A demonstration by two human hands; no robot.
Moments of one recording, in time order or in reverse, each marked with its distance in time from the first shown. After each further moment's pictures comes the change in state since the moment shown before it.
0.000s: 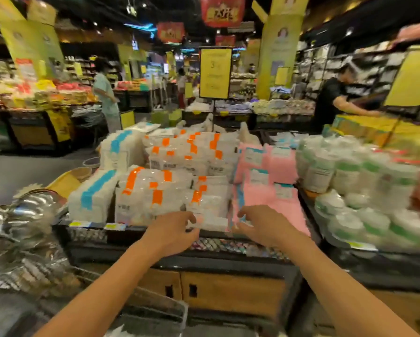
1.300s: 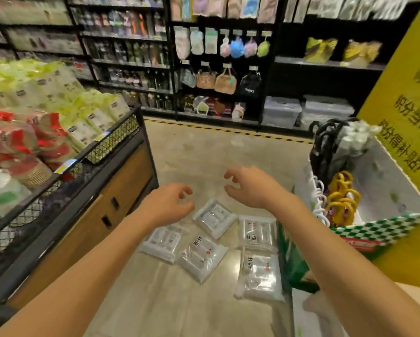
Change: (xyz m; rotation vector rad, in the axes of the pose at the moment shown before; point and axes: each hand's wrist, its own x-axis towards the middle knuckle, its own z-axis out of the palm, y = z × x) left_hand -0.163 0.750 0.358 0.102 -0.646 1.258; right_hand -0.694 0.432 -0.046 0.075 0.291 1.353
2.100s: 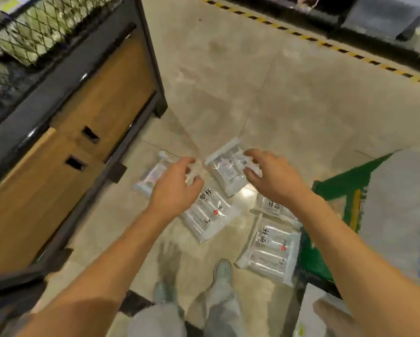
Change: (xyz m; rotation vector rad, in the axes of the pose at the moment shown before) left_hand 0.324 -0.158 0.224 -0.471 0.089 -0.412; right_hand 0.342 0.160 0.267 0.129 -0.224 -0.012
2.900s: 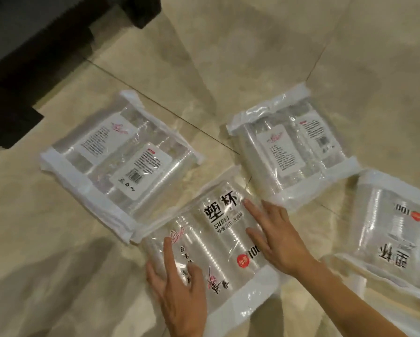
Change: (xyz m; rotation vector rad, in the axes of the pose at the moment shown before) left_hand 0.172 -0.437 0.521 -0.247 0.358 -0.510; right_hand 0.243 0.288 0.604 0.007 -0.122 -0.203
